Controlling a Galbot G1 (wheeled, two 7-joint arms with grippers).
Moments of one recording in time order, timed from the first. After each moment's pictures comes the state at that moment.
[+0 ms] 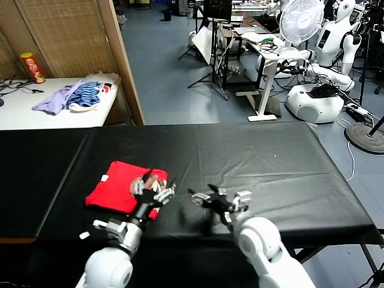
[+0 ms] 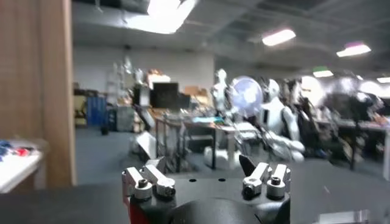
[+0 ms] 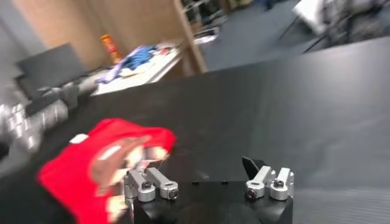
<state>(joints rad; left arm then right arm) 1.39 -1.22 -0.33 -2.10 -0.28 0.07 -0.03 -1.06 1.31 0.12 1.93 0.66 -0.65 0.09</state>
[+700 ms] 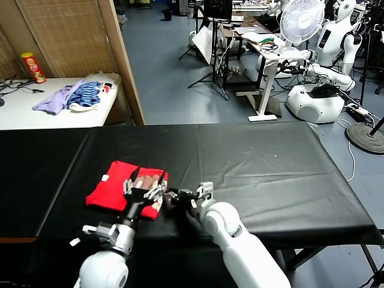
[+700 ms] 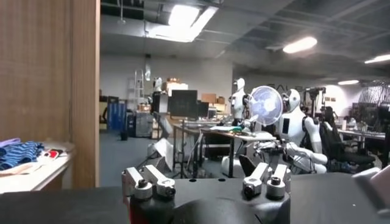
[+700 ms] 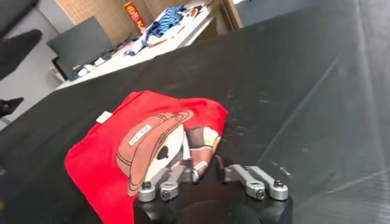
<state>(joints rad) 1.43 -1.25 -0.37 -2.11 -0.26 0.03 -0.07 -0.89 1.44 -0.01 1.62 0.70 -0.64 0.05</state>
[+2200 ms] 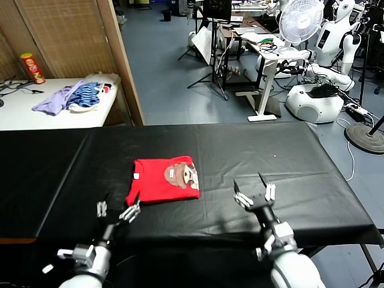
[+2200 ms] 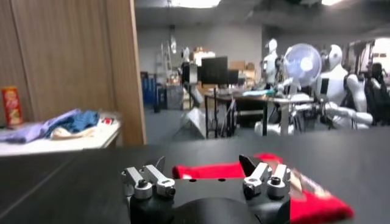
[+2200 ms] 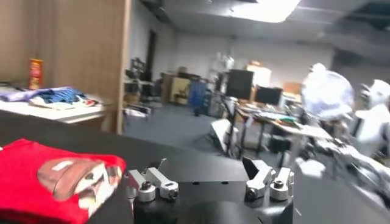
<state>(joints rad) 1.66 -1.17 -0.50 -2.14 -0.29 0.01 -0.14 -1.49 1.16 0.36 2.13 0.15 -0.12 0.18</state>
